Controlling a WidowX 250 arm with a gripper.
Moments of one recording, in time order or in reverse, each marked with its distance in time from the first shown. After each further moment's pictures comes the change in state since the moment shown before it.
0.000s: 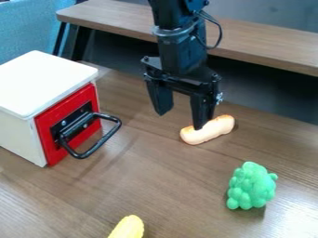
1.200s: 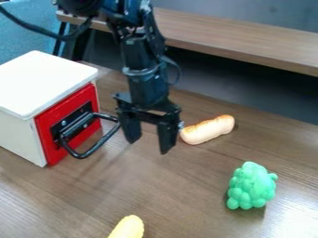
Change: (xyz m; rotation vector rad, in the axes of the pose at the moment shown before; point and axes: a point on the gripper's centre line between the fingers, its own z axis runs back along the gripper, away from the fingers) arm -0.025 0.054 -0.055 -0.009 0.131 0.135
